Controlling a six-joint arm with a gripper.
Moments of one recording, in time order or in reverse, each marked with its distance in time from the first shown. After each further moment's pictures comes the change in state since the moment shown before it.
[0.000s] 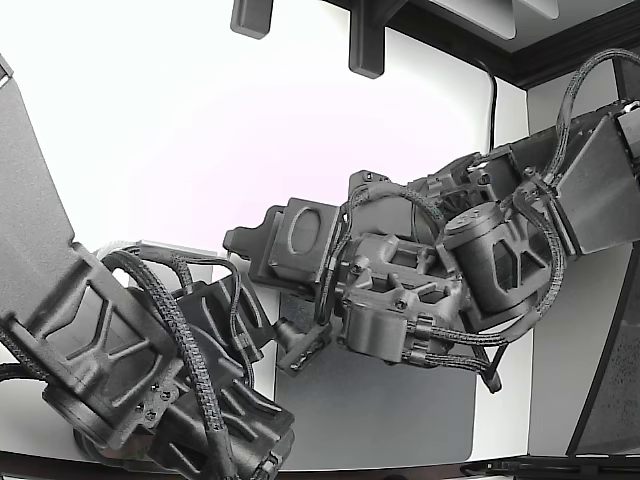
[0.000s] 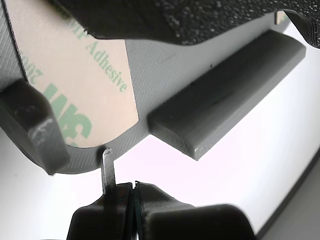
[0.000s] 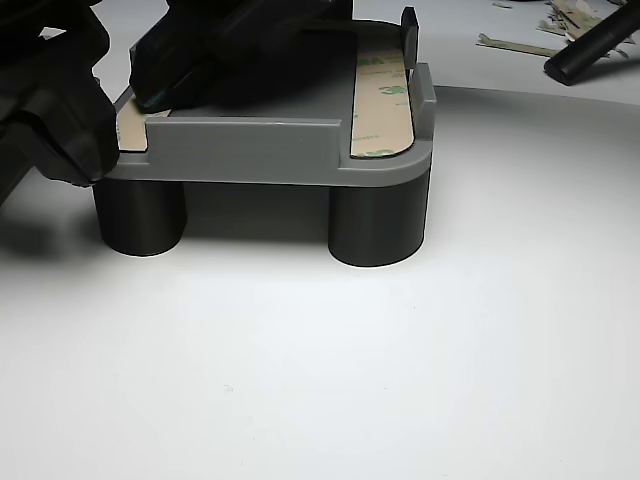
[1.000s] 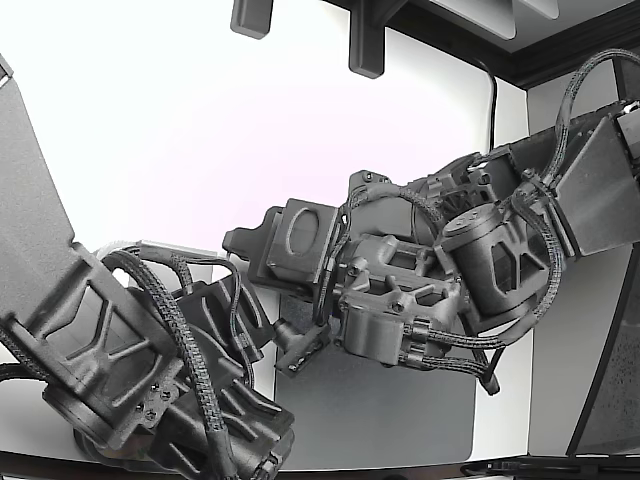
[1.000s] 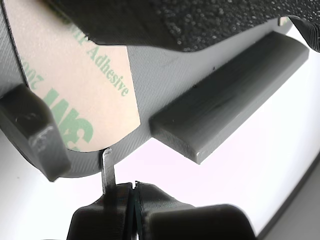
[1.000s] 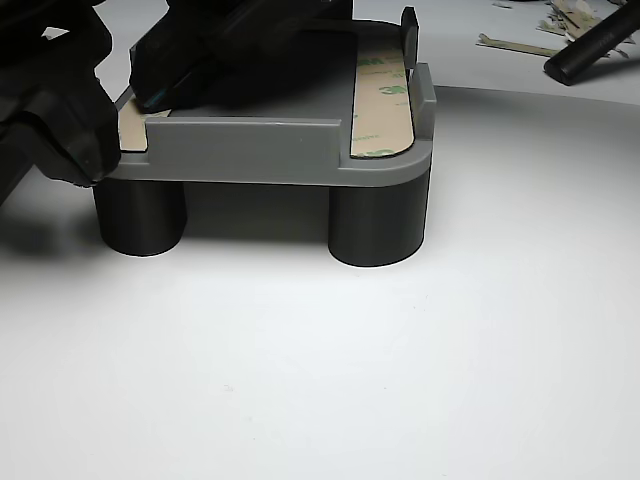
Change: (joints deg) arm 0.1 -1.0 -1.0 0.9 -0.1 0.8
